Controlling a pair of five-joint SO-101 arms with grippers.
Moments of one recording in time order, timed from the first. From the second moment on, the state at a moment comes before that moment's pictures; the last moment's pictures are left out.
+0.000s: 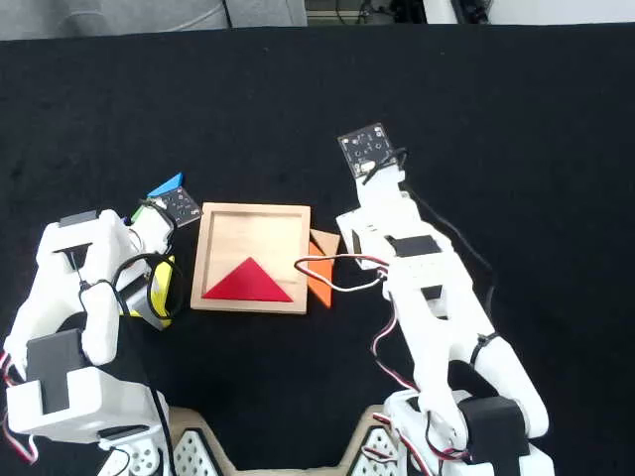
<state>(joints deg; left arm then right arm) -20.2 1.5 40.5 53.8 -66.9 -9.1 -20.6 55.3 24.7 13.1</state>
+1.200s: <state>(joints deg) -16.5 2.3 12.4 82.9 -48.8 -9.1 -20.6 55.3 24.7 13.1</state>
